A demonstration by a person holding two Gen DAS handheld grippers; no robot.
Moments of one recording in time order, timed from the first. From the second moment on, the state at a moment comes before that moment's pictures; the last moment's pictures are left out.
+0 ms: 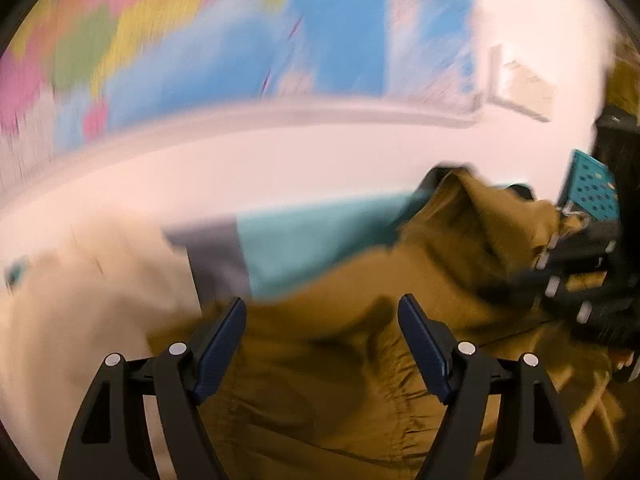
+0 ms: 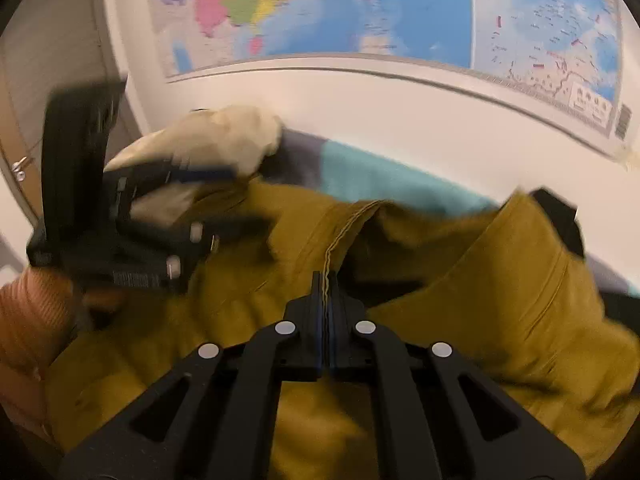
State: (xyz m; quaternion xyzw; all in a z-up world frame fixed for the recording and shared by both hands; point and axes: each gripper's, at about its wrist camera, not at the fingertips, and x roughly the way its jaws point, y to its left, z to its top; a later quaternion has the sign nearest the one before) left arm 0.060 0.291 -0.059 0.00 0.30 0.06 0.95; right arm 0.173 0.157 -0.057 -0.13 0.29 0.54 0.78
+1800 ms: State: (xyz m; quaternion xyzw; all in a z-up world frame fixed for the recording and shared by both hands) left arm 0.073 0.269 -0.072 0.00 0.36 0.01 0.93; right arm 0.232 0.086 -0.018 -0.04 0.28 0.38 0.88
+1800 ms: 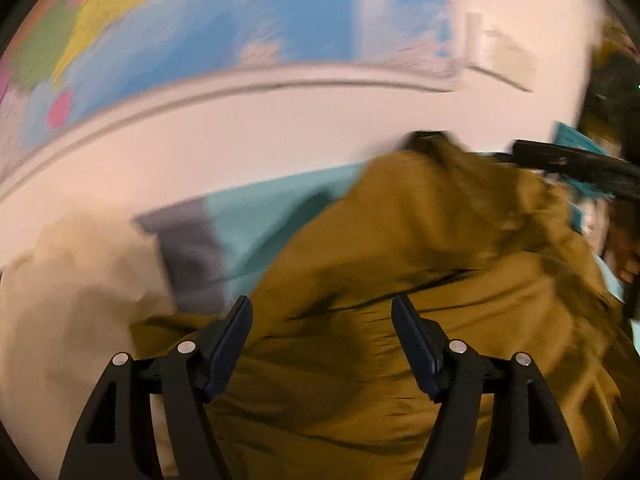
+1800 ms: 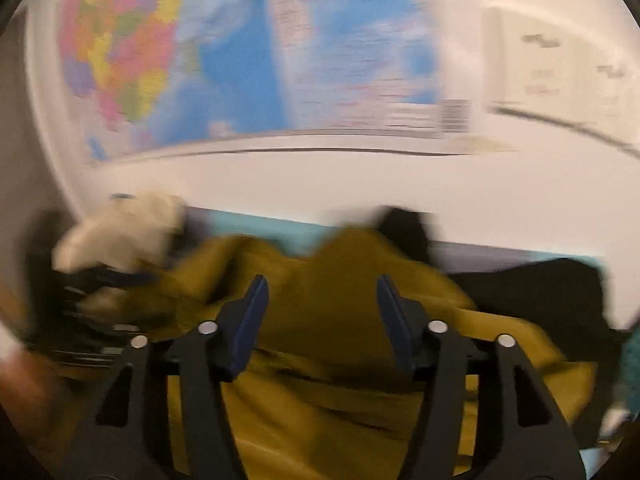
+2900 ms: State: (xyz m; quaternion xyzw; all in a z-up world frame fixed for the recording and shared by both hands) left arm 0.085 0.211 -0.070 0.06 0.39 0.06 0.92; right arm 0.234 0.149 -0.066 -0.11 0.34 0.40 0.84
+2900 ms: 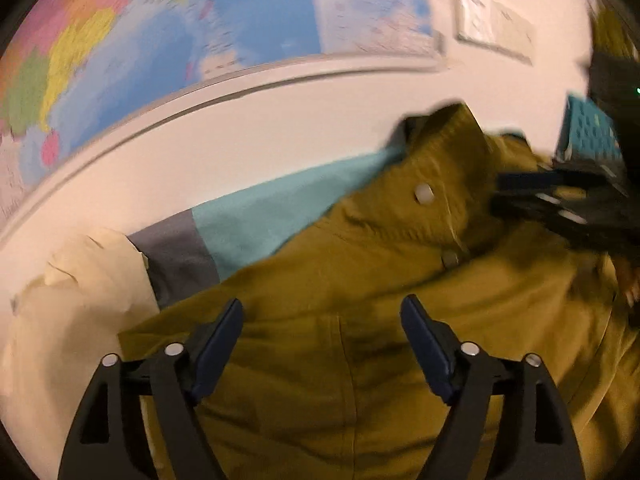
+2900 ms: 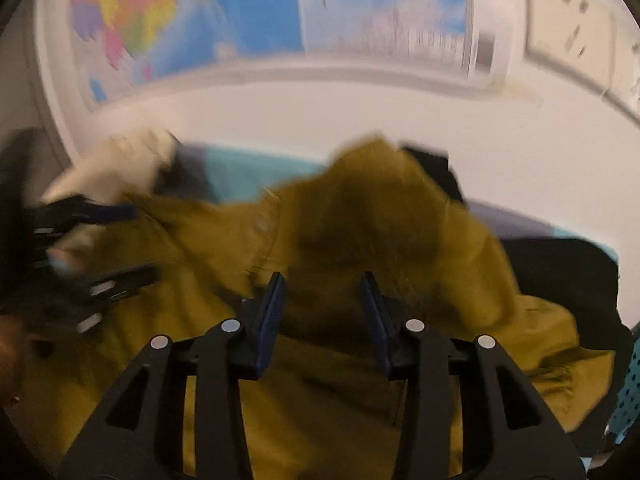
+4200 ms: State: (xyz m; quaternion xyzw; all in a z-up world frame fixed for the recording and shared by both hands) left arm -0.232 0.232 -0.126 -0.13 0.42 0.02 0.90; right arm -0.012 -0.201 -0.135 0.17 0.41 0.40 0.80
